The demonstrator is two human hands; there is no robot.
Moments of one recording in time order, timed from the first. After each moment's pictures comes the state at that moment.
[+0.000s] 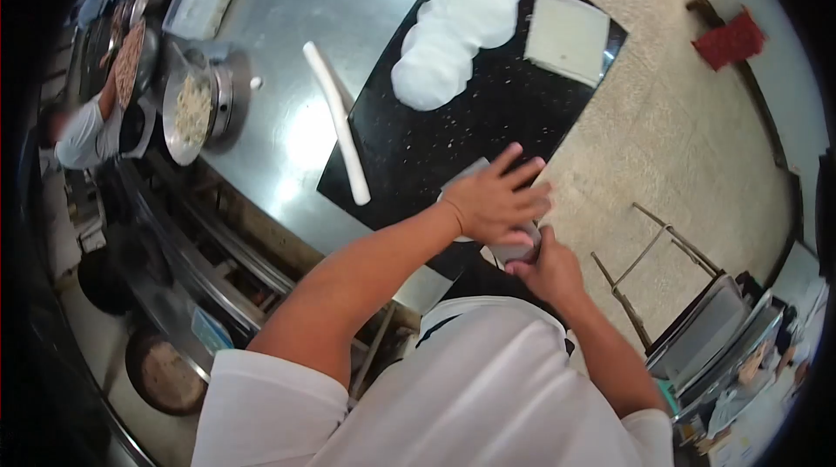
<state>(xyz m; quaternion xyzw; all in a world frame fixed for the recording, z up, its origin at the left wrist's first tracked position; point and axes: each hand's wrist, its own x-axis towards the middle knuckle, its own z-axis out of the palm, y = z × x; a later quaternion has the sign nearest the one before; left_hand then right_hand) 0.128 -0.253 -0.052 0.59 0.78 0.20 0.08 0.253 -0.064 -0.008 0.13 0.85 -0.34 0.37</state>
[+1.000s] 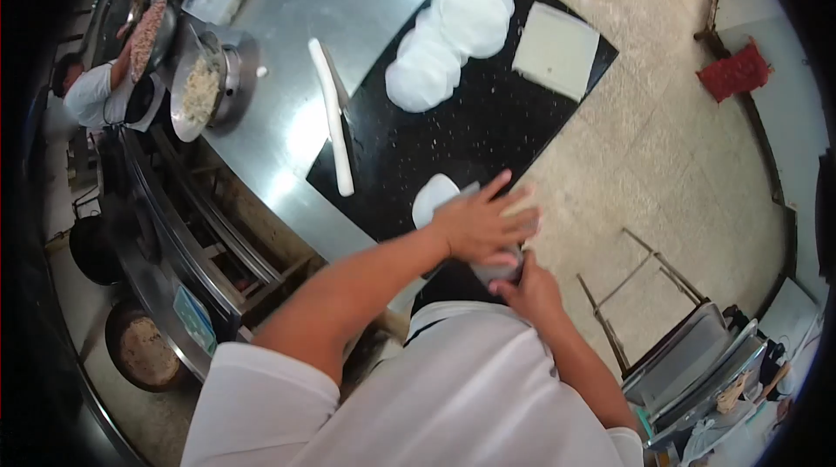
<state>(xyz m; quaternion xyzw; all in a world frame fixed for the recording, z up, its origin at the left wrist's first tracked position) 0.143 -0.233 -0.048 0.53 0.82 0.19 0.10 0.269 -0.035 -0.013 0.07 0.84 -0.37 0.38</state>
